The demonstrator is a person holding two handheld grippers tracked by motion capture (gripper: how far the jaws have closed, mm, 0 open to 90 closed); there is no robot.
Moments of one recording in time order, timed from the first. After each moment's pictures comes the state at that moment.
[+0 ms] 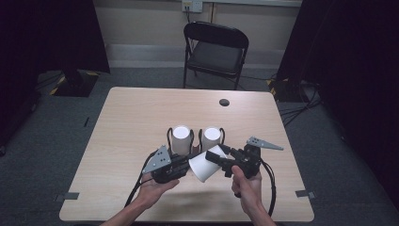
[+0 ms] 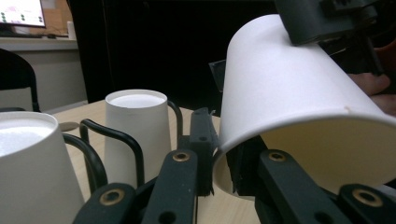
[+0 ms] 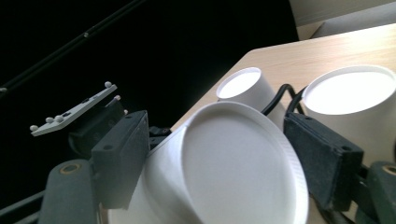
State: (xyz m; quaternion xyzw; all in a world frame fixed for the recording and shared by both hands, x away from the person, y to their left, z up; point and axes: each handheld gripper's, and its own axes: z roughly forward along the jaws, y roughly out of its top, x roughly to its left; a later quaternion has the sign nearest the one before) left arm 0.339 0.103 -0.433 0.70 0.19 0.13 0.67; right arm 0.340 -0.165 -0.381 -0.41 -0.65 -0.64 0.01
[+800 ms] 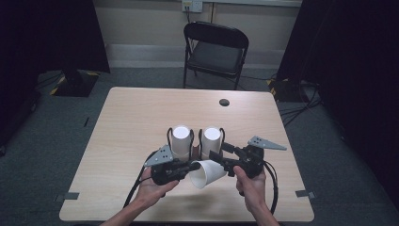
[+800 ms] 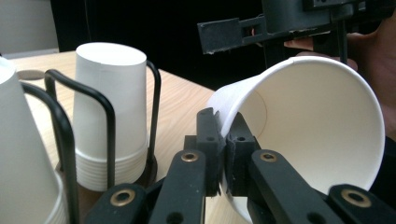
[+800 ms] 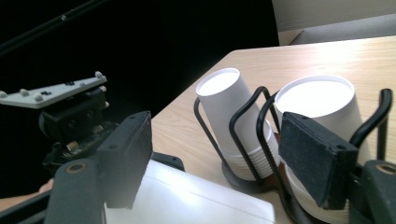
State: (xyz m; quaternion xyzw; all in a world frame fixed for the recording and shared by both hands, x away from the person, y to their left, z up) left arm 0.336 0.107 -0.423 0.74 0.24 0.05 0.63; right arm 0.340 -0.172 -0.378 -0.40 -0.68 -0.61 -0.04
